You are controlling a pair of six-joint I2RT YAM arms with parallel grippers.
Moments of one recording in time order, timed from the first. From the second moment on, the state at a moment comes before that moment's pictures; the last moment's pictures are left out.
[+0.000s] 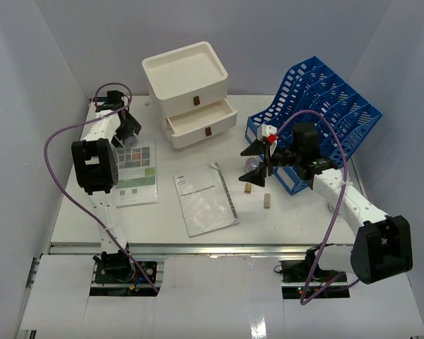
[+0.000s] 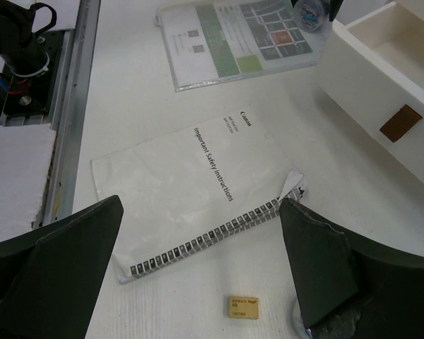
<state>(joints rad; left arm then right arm) 0.08 2.25 1.91 -0.74 -0.19 -0.61 0.33 1.27 0.90 -0.06 -1.13 -0.41</state>
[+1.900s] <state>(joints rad) -0.49 2.14 2.09 -0.47 -0.16 -0.72 0.14 1.22 0.88 -0.05 -1.20 -0.40</state>
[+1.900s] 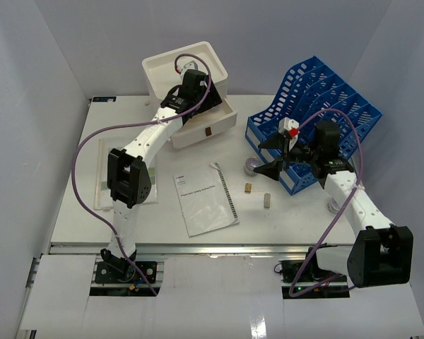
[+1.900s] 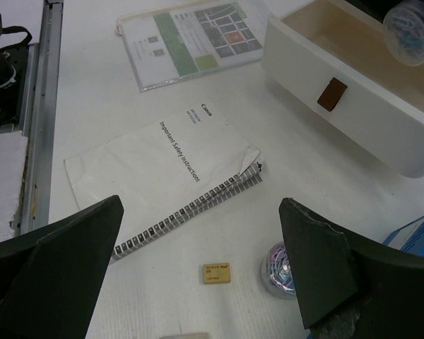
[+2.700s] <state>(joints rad) -0.49 1.70 1.58 -0.31 0.10 -0.41 0.40 1.35 0.95 -0.29 -0.70 -0.56</state>
